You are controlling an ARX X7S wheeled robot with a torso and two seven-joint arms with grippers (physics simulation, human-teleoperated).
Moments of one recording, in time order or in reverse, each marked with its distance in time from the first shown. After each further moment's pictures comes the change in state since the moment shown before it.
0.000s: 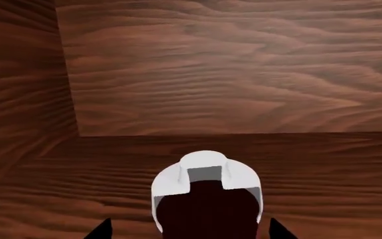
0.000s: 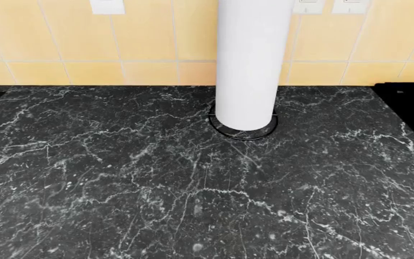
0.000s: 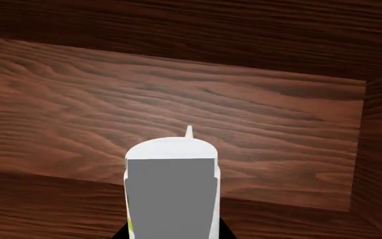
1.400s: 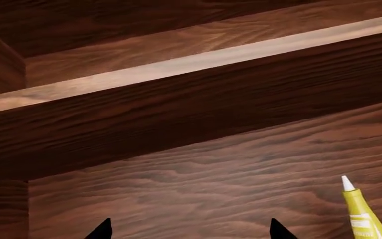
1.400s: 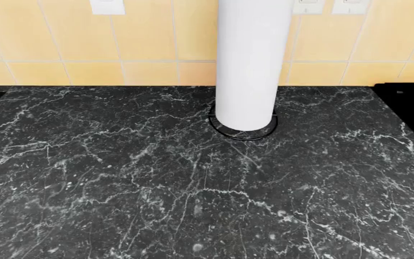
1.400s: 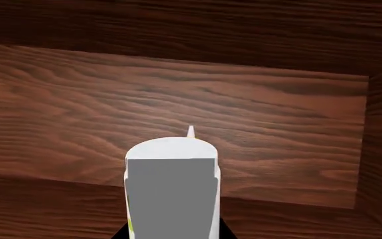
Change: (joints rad) left arm 0.045 -0.026 0.113 0.301 -0.188 0.291 0.097; right arm 0.001 0.000 0.026 0.017 0.035 -0.012 0.043
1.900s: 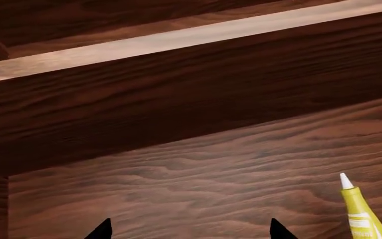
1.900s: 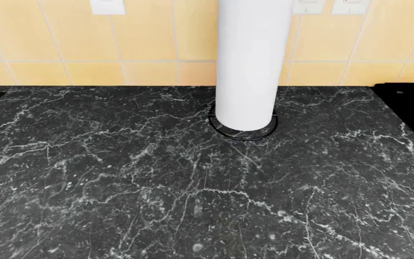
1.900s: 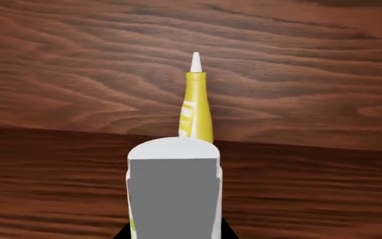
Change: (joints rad) left arm 0.011 0.027 -0.037 -0.160 0.012 0.160 -0.013; right arm 0.002 0.004 0.026 0.393 0.052 -0.180 0.041
